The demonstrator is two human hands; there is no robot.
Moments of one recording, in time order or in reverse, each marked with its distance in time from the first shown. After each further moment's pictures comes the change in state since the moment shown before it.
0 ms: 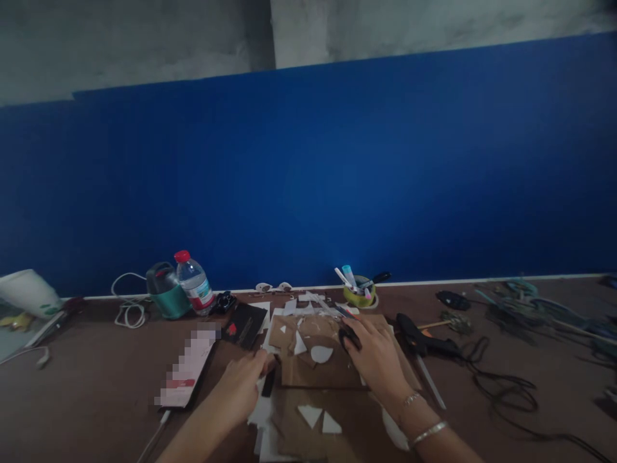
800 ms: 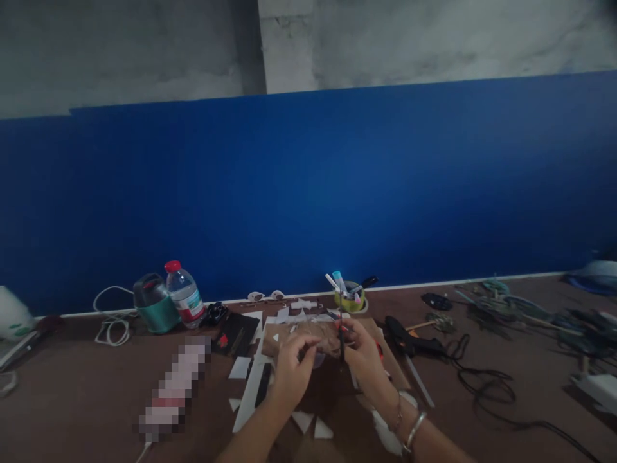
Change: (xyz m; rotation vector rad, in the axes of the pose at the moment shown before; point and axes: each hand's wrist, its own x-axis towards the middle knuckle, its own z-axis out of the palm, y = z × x) left_hand 0.064 0.077 0.047 -0.877 0.532 0.298; right_hand 0.002 -0.019 0.008 1.332 0.126 0.446
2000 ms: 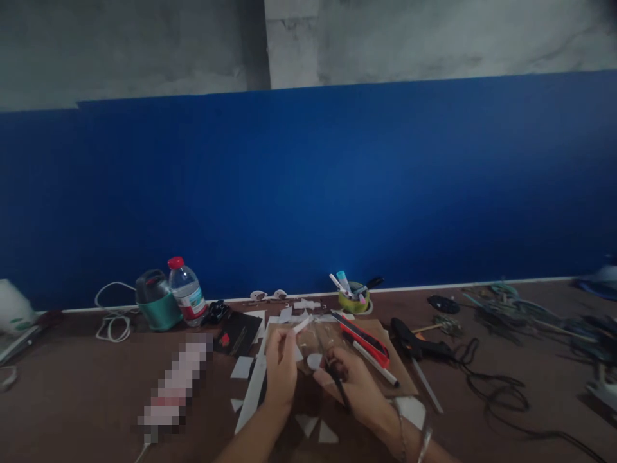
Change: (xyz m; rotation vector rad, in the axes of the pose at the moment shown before) left_hand -0.001 -0.009 -0.002 -0.457 0.393 -0.194; right_hand -0.031 0.000 0.010 -0.289 -0.396 0.124
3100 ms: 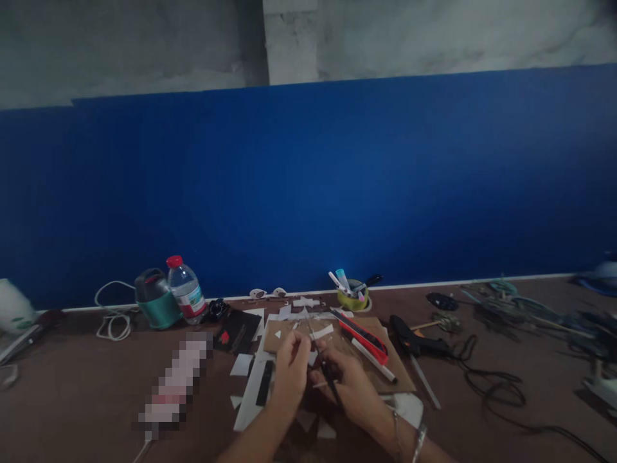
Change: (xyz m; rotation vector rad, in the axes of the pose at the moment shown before) left_hand -0.011 0.000 0.009 0.057 -0.168 -0.116; right_hand -0.001 0.002 0.005 -0.046 -0.033 -0.105
